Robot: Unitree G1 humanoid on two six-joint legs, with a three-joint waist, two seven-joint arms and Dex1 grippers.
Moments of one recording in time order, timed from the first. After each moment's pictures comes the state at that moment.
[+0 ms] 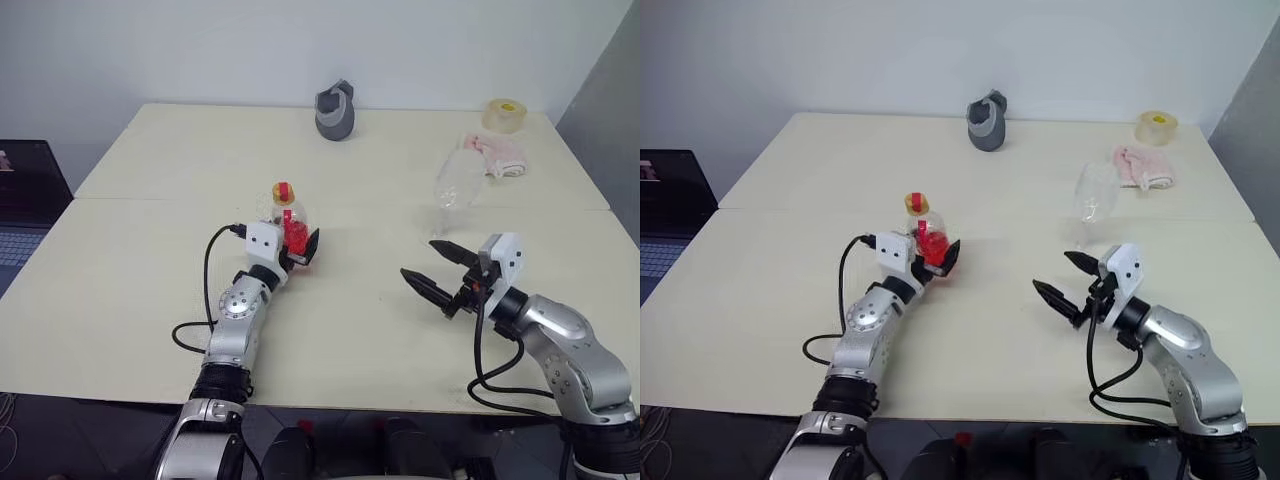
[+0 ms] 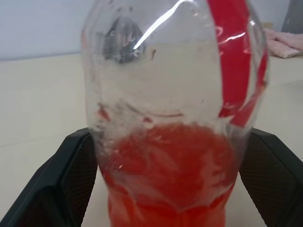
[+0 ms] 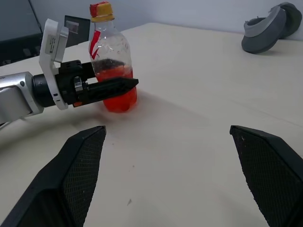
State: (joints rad) left arm -0.43 0.15 0.03 0.37 -0.11 -0.14 -0.34; right arm -0.11 -0.49 -0.08 -0.40 0.50 0.45 0.67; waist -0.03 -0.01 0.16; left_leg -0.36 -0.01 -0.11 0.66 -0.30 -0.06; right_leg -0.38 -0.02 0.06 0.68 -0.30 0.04
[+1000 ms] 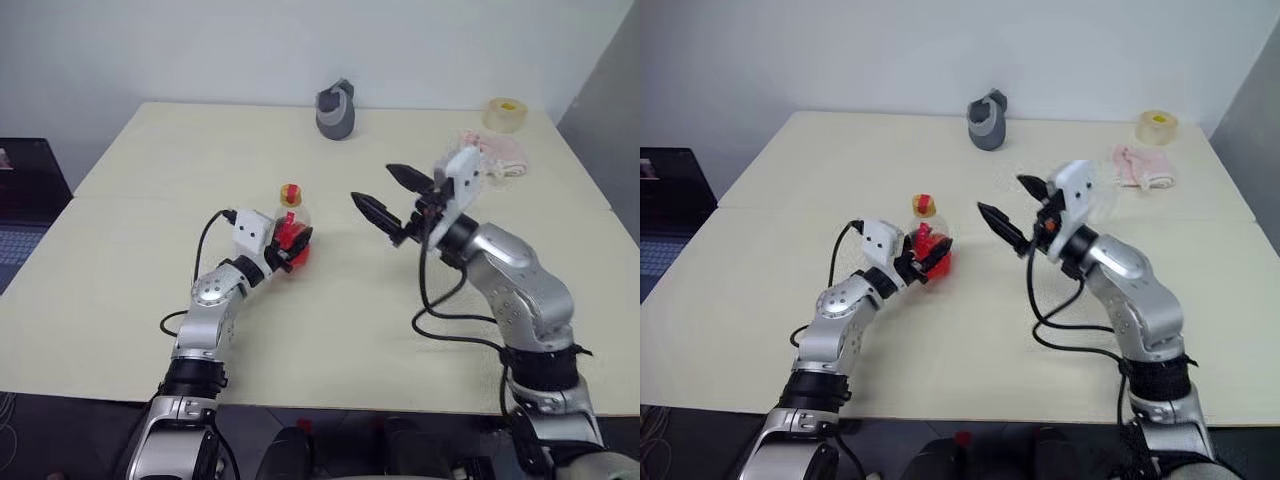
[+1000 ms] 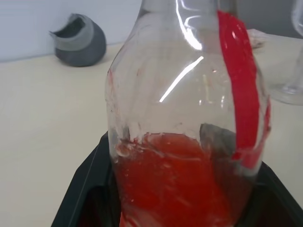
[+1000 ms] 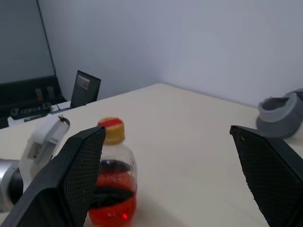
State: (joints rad) left arm -0.45 0.30 0.02 0.24 -0.23 0.09 -0.62; right arm -0.59 -0.27 0.05 -0.27 0.46 0.57 0.48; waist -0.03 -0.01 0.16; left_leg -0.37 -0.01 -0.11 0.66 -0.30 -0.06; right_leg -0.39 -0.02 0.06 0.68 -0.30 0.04
